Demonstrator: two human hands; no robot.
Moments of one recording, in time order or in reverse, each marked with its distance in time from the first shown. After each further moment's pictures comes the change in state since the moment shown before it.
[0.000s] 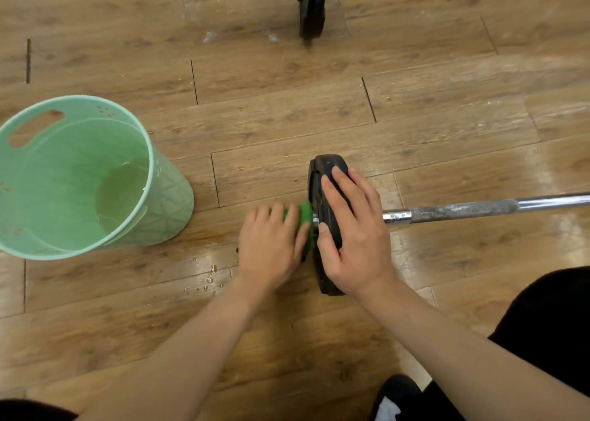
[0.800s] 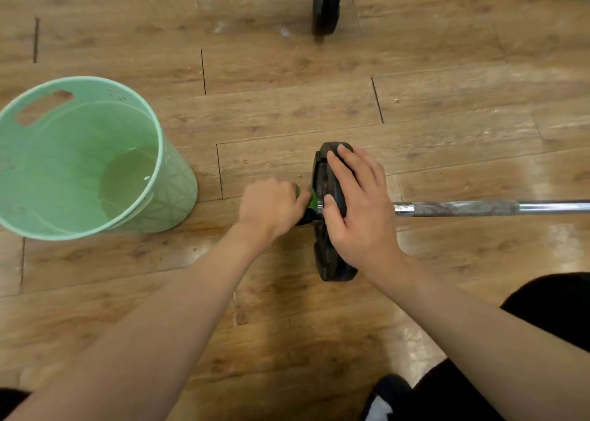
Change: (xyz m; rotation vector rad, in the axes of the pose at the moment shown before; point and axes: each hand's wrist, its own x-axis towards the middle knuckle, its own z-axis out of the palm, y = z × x) left_hand 0.061 -0.017 -0.020 -0.133 -0.310 -0.037; right_hand 0.031 0.006 0.001 -0.004 -0.090 0.065
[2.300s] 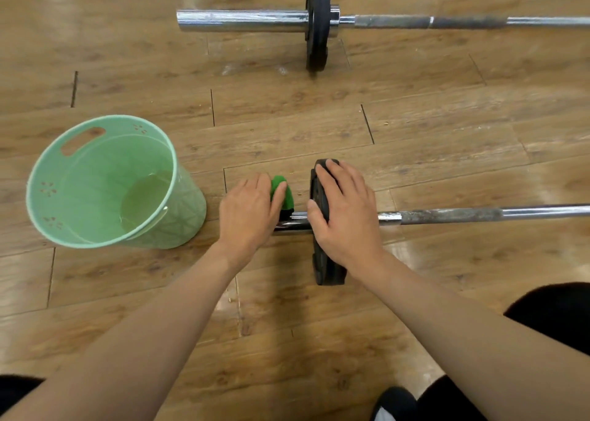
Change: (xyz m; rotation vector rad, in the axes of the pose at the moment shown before) left_hand -0.031 -0.017 -0.009 0.013 0.779 0.030; right_hand 0.003 -0.008 -0.008 -0.131 -0.072 0.059
